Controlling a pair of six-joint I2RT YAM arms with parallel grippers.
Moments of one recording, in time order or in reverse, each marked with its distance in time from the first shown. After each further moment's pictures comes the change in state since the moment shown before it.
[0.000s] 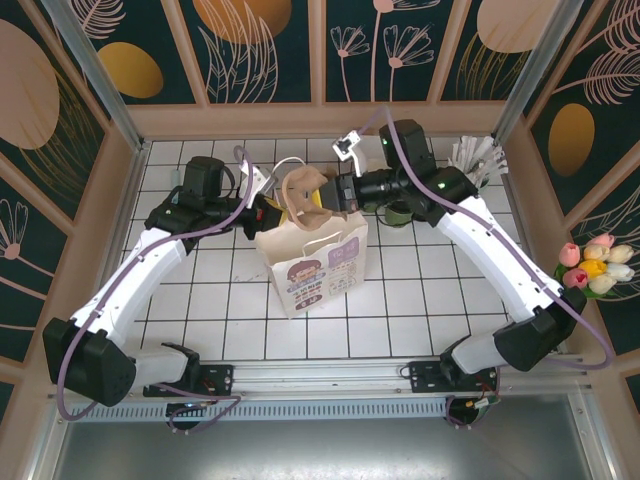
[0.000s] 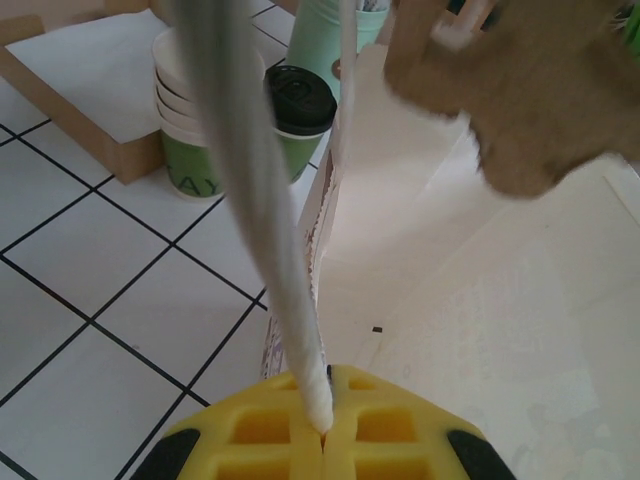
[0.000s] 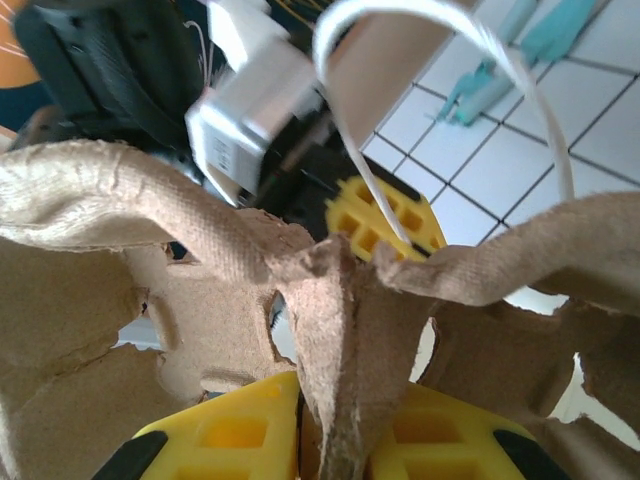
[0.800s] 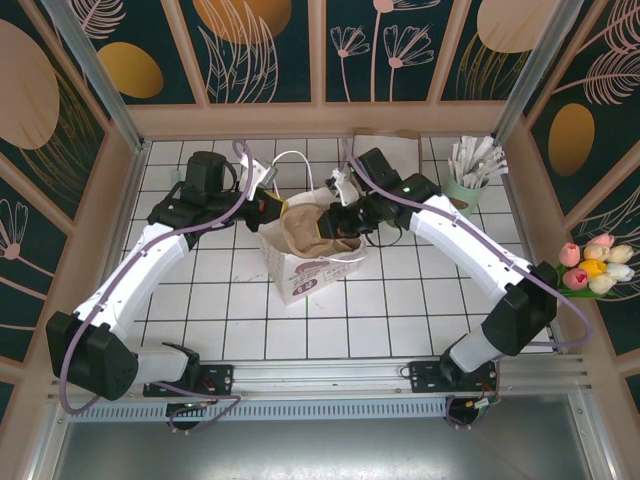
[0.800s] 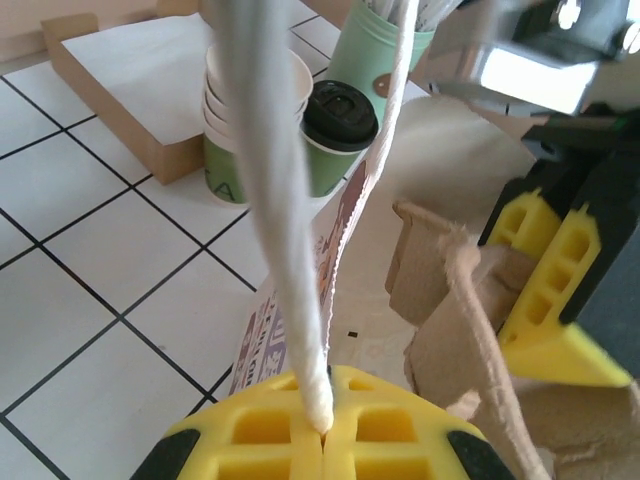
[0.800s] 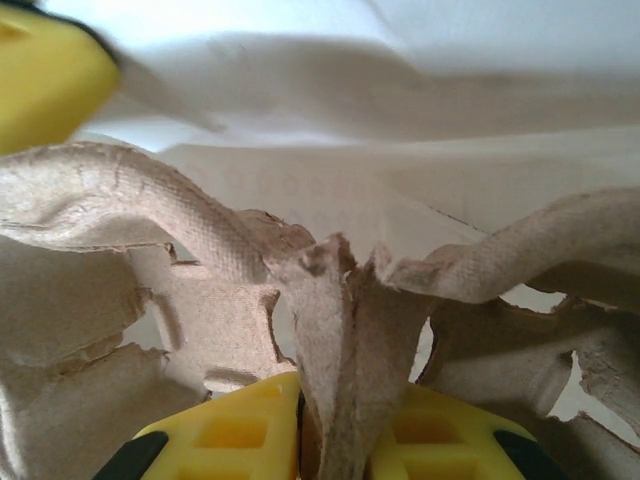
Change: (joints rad) left arm 0.000 0.034 0.034 0.025 -0.073 -0.087; right arm 0.079 0.112 -0.072 -0.211 0.267 0.037
